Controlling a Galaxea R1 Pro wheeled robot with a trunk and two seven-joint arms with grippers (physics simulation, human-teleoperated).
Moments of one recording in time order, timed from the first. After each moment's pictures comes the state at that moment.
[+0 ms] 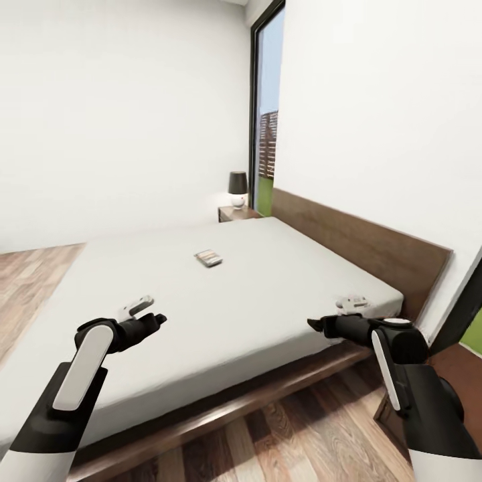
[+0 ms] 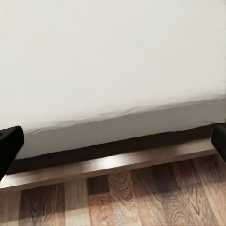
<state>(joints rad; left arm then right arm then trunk) -0.51 0.13 -0.07 -1.57 1.12 0.85 0.89 -0.50 -0.08 -0.08 -1.61 0.15 1.04 0.47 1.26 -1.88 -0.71</state>
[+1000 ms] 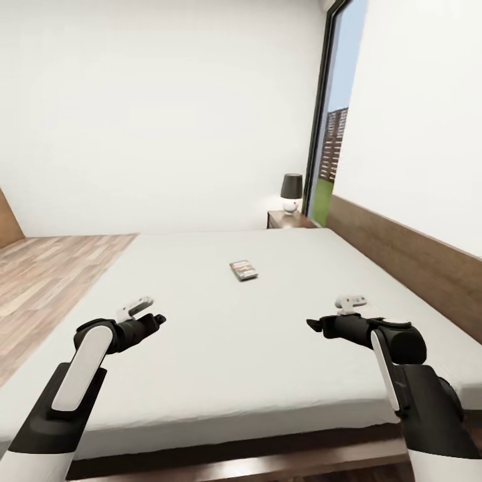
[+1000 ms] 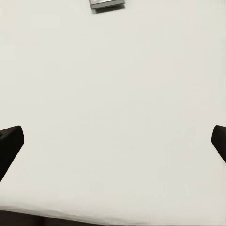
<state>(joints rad) -0.51 0.13 -0.07 -1.57 1.12 0.85 0.89 -0.50 -0.08 -0.07 -1.61 0.15 1.04 0.47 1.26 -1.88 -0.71</state>
